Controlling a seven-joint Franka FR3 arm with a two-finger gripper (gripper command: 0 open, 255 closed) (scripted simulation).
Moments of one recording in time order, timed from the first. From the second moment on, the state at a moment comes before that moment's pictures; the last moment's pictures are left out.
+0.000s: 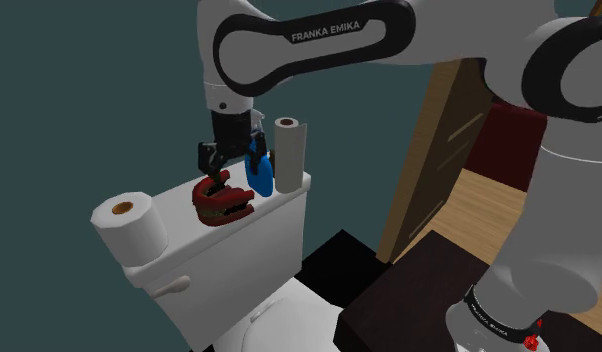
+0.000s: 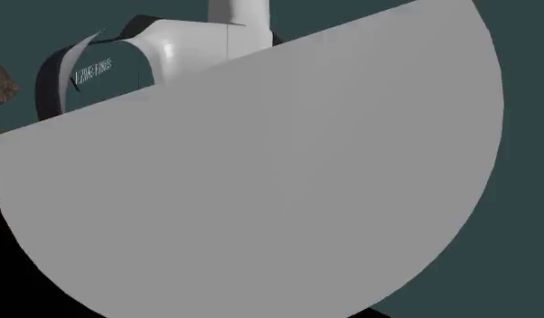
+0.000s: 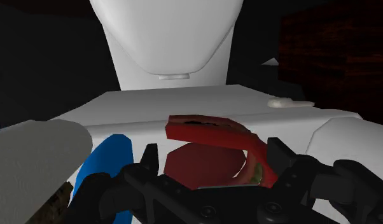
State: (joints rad) arm 0.16 0.24 0.49 -1.59 -0.01 1.81 0.56
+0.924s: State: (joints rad) arm 0.32 0.58 0.47 -1.23 -0.16 1.78 0.67
